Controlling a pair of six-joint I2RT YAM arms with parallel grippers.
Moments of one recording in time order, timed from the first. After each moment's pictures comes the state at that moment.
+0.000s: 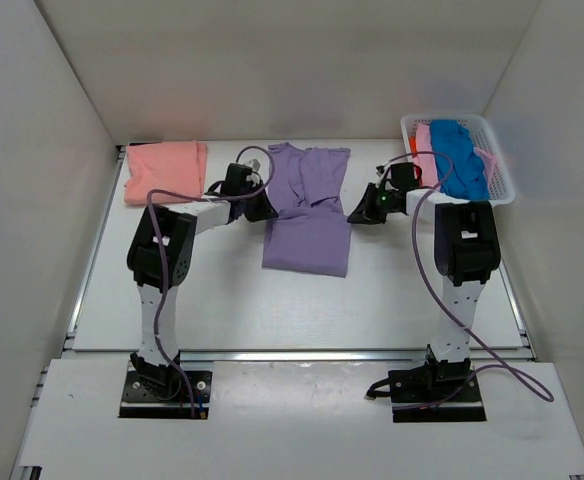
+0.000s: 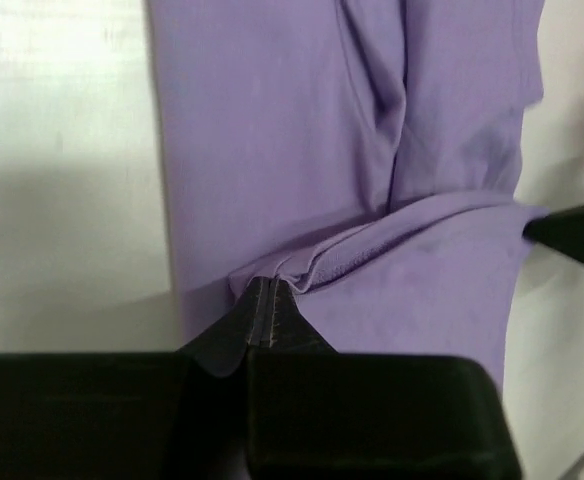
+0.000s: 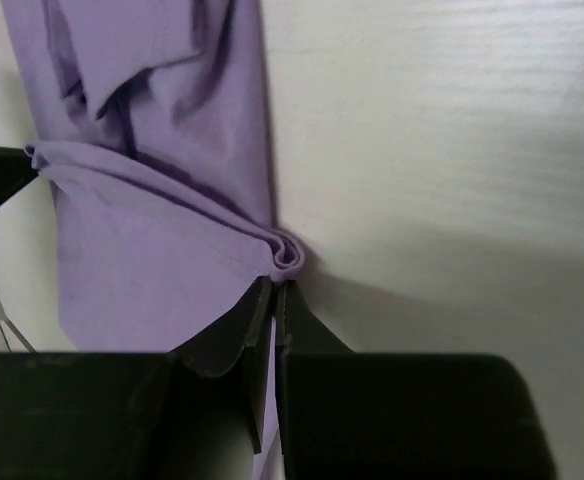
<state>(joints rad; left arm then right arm) -0.35 2.15 1.43 -0.03 0.26 -0.58 0.09 2.11 1.37 -0.19 -0.59 0.44</state>
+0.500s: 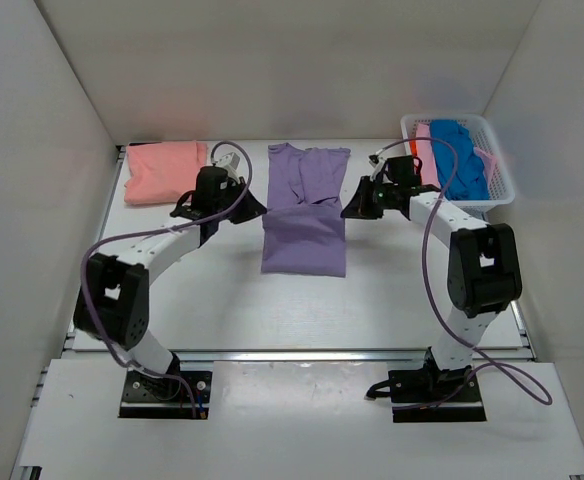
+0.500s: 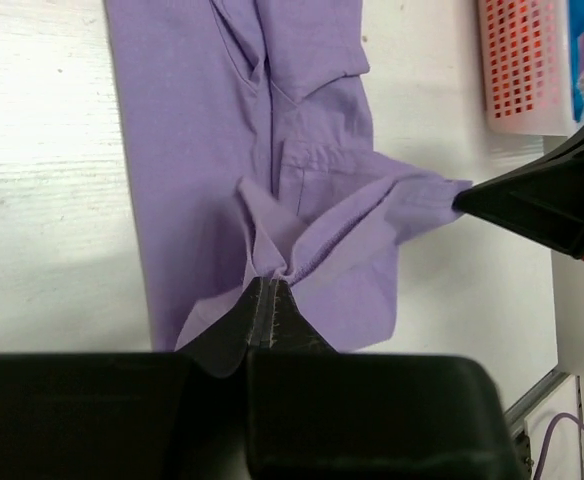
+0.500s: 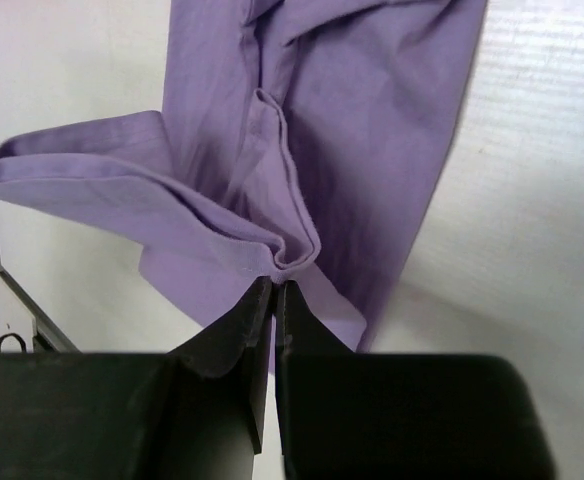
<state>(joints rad) -0.35 1.63 1.08 0.00 0.25 -0.59 0.19 1.81 1.27 -0.25 -0.56 0.39</state>
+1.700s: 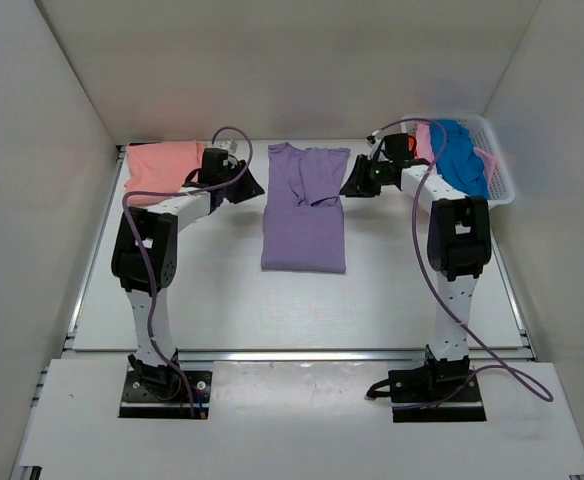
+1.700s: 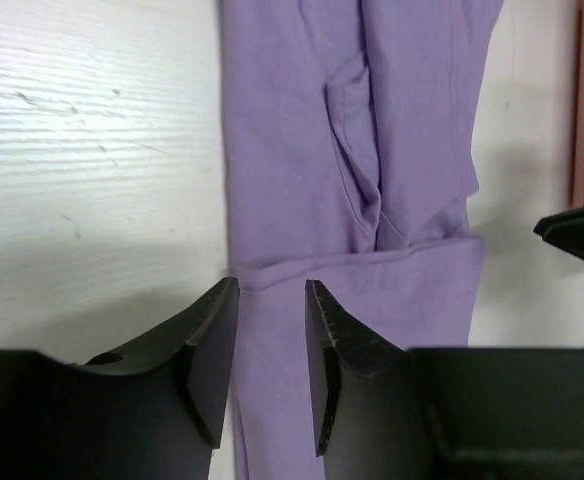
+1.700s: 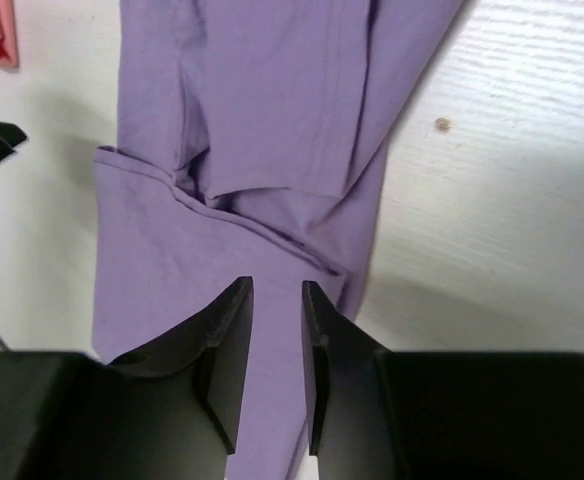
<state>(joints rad) -0.25 2.02 1.39 0.00 0.28 -0.55 0.13 2.14 1.67 -0.36 -0.59 0.34</state>
